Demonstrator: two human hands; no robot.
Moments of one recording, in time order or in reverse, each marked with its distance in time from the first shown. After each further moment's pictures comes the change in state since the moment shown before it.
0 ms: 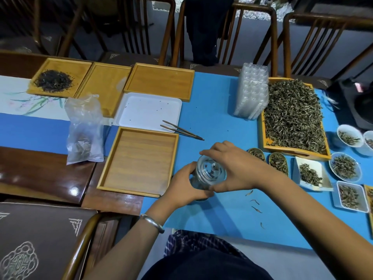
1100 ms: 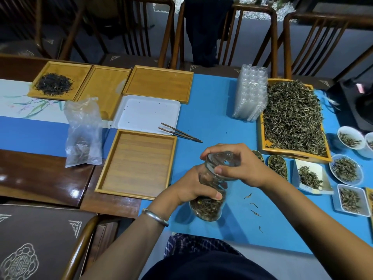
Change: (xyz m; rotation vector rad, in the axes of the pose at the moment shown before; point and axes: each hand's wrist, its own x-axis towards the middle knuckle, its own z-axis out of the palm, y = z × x) left_hand 0.010 0.053 0.002 -0.429 -0.385 0.014; right_hand -0.009 0.012 -0.004 1.121 0.201 -0.021
